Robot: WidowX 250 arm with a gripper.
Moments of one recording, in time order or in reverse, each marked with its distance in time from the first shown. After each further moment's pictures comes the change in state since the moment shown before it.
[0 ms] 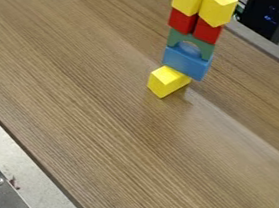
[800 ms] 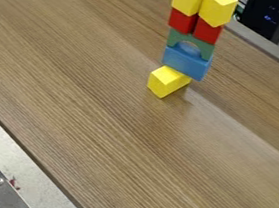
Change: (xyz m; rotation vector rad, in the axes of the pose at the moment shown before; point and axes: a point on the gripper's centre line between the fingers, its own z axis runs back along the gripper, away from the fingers) arm -0.002 0.009 -0.017 -0.049 -0.029 0.260
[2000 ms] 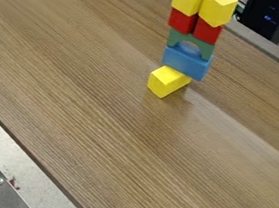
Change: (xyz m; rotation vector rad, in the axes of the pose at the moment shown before) arm 0.019 0.032 -0.029 0.102 -0.051 0.354
